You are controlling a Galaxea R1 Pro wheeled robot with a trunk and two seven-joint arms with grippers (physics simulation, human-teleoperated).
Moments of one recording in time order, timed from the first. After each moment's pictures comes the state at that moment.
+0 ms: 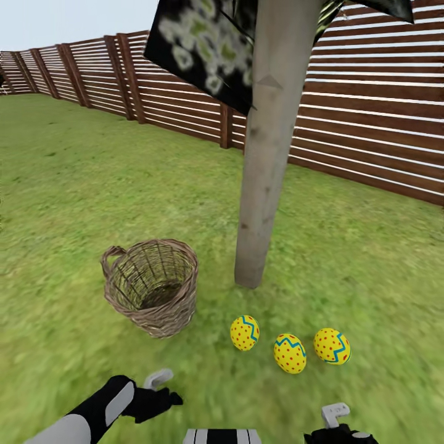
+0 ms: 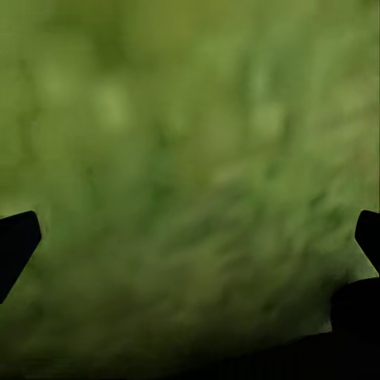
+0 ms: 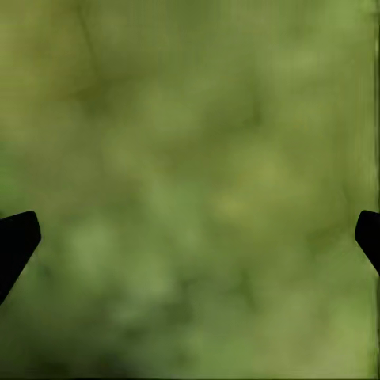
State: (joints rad) left arm -0.59 0.11 -0.44 -0.35 0.76 0.63 -0.22; right arm -0.42 -0.08 -0.47 -0.31 0.60 0.09 0.31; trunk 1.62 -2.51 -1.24
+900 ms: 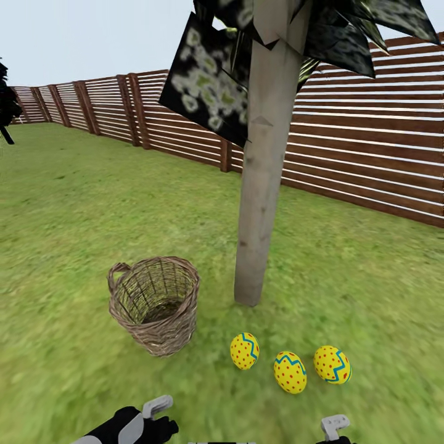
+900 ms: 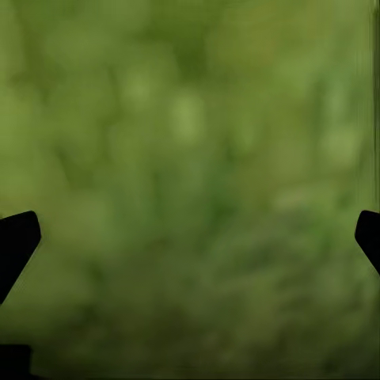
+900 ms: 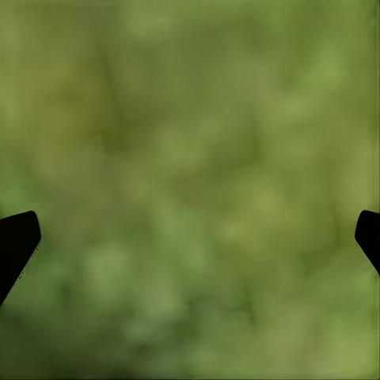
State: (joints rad) left arm -0.56 0.00 -0.44 -0.14 0.77 0.38 -0.02; right arm -0.42 -0.09 -0.47 -0.22 0.60 0.05 0.27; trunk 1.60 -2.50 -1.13
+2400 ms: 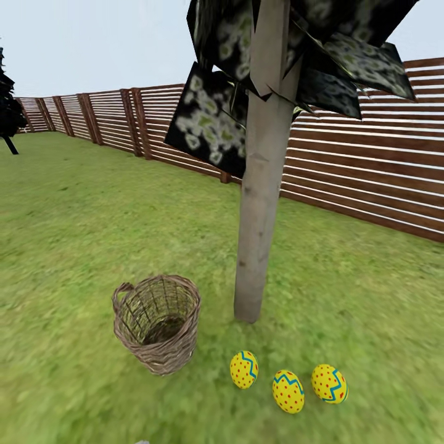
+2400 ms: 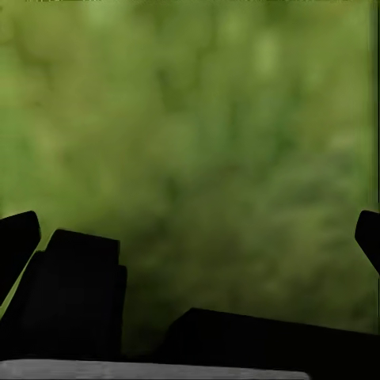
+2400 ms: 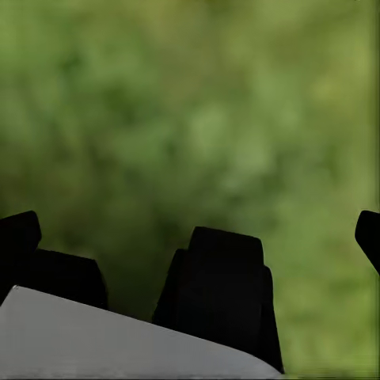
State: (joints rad) left arm -0.47 0.04 -0.43 0.03 0.75 0.21 -0.12; right arm -0.36 -0.09 -0.47 -0.02 0.60 0.03 0.27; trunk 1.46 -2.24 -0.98
